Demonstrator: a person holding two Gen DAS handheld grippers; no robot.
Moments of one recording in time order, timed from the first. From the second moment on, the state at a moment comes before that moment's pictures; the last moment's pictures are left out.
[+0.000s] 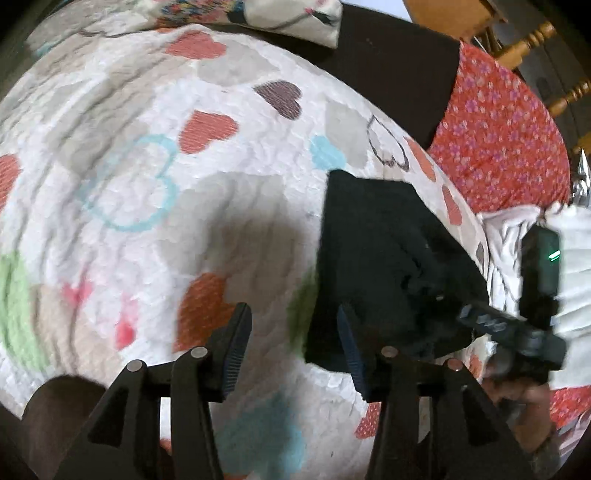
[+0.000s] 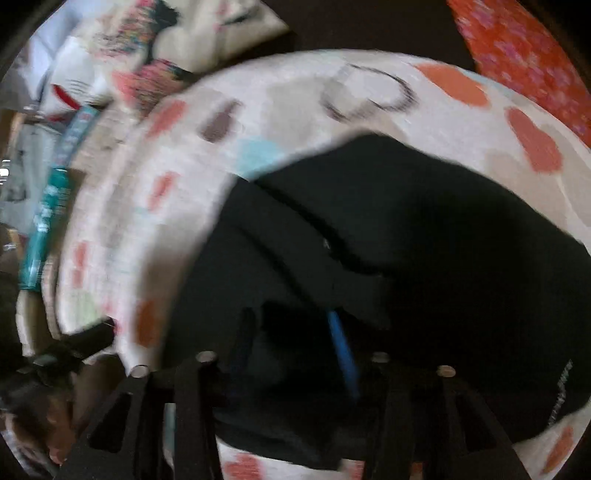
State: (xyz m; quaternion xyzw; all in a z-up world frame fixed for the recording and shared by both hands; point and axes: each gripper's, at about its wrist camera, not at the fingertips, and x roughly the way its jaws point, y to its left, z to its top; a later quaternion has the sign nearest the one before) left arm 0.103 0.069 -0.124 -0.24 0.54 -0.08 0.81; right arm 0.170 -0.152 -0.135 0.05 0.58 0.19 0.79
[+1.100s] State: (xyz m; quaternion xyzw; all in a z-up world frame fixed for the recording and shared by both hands) left arm 0.133 0.144 -0.155 -0.26 0.54 -0.03 0.80; right arm 0.276 0.059 -0.127 -0.07 0.59 0.24 0.77
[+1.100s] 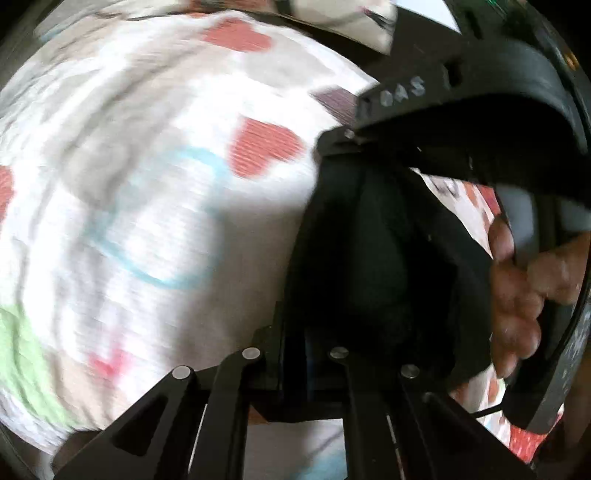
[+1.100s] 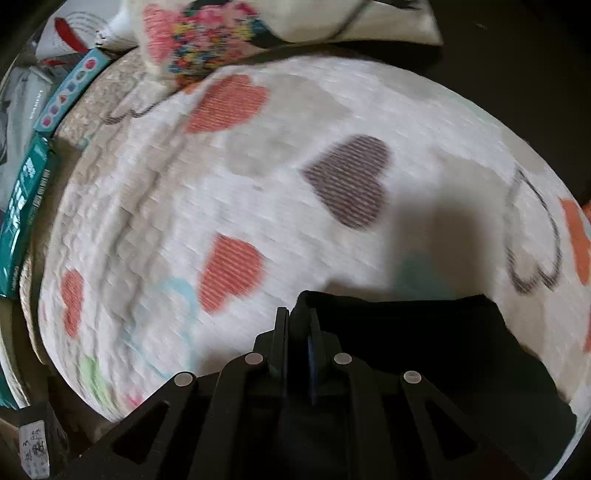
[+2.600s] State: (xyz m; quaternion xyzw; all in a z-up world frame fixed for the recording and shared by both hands) left arm 0.009 0.044 -0.027 -0.06 0.45 -0.01 0.89; right arm 0.012 -0.150 -0.155 0.19 0.51 0.00 0.84
